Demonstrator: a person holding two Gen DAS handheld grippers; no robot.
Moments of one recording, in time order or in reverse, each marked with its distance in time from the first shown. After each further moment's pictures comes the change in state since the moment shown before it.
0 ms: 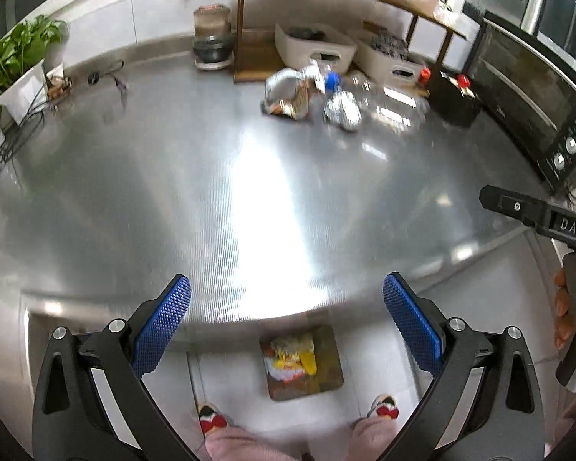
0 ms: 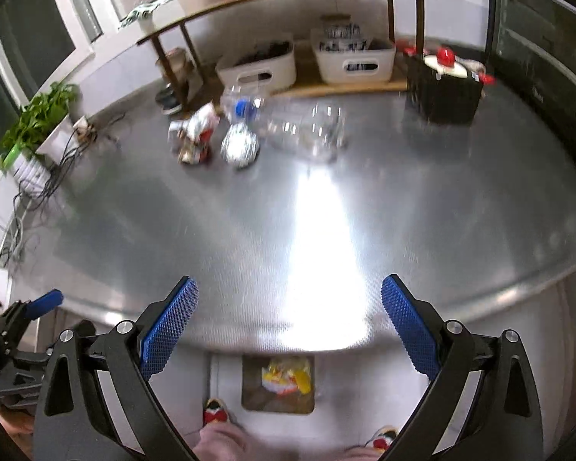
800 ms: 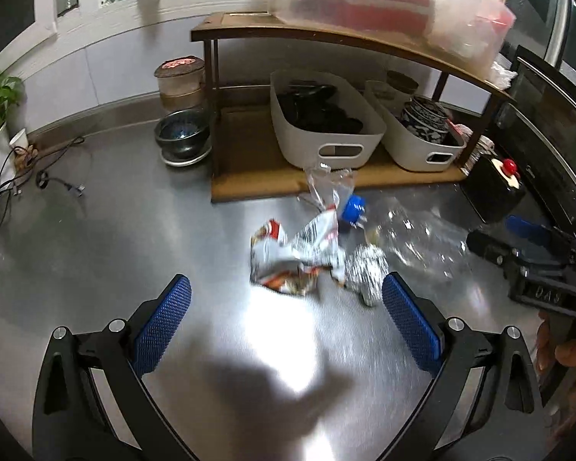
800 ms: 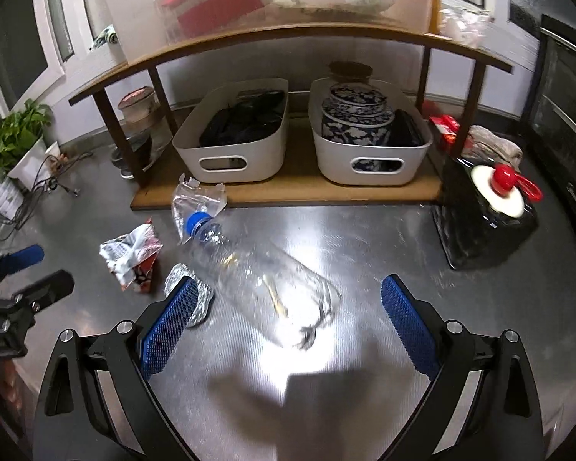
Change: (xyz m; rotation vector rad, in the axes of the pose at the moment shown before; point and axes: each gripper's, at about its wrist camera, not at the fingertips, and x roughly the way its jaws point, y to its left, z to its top) left arm 0.086 -0.006 0.176 0.009 -0.062 0.017; right arm 0.083 -0.019 0.146 -0.111 -0.067 -0.029
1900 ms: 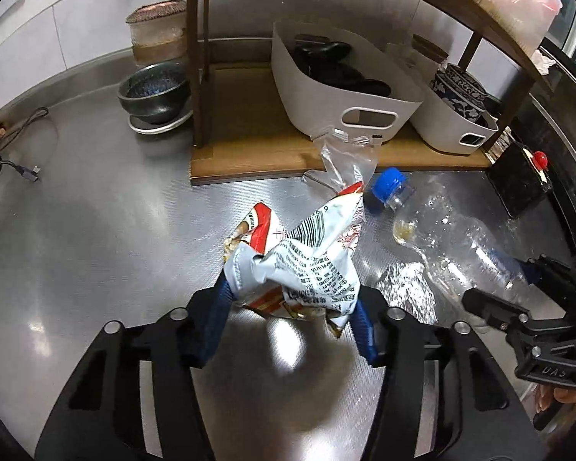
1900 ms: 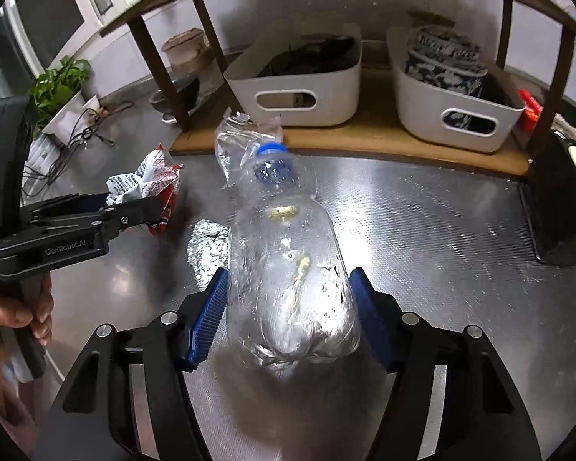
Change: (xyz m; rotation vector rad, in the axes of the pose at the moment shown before) left arm 0.068 0.019 0.007 -0.016 0.116 -0.050; right arm 0.042 0.026 -0.019 -0.084 0.131 0.186
